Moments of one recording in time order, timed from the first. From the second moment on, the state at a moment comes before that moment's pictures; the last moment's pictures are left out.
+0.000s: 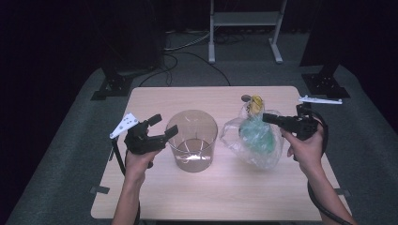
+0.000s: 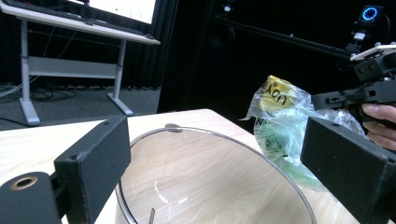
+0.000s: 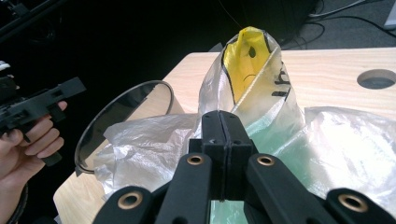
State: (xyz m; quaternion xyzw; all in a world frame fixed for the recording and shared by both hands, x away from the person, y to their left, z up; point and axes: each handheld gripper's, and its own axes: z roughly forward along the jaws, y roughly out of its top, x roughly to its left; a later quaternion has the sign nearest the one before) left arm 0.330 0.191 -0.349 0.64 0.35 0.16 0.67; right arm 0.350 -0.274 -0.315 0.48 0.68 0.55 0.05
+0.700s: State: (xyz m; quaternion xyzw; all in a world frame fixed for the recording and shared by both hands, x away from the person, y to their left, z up) left arm 0.330 0.191 -0.349 0.64 0.35 0.17 0.67; right arm 0.370 -0.279 -0.357 0.51 0.67 0.53 0.03
